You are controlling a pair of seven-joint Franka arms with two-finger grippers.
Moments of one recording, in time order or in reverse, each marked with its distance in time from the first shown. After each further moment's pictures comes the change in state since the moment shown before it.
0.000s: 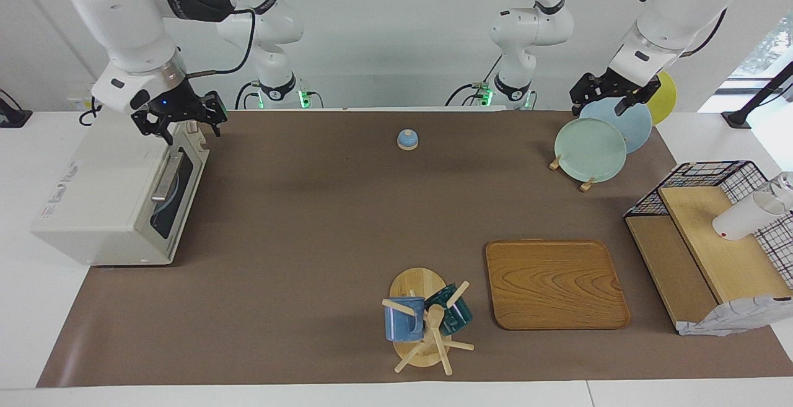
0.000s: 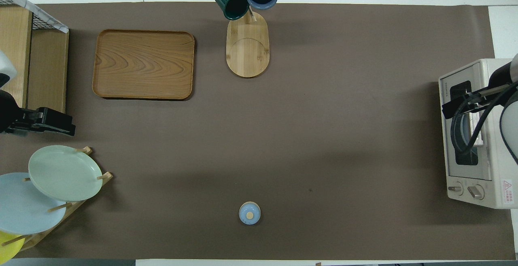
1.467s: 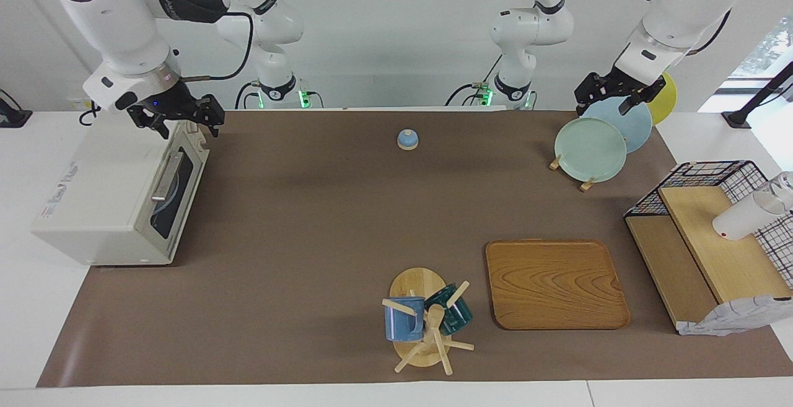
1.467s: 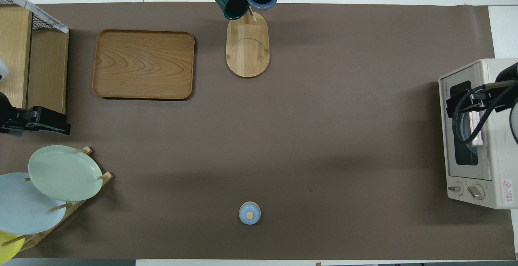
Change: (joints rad) left arm 0.010 -0.001 0.005 0.003 0.000 0.001 0.000; right arm 0.003 0.009 -0.026 0.017 0.007 -0.026 0.124
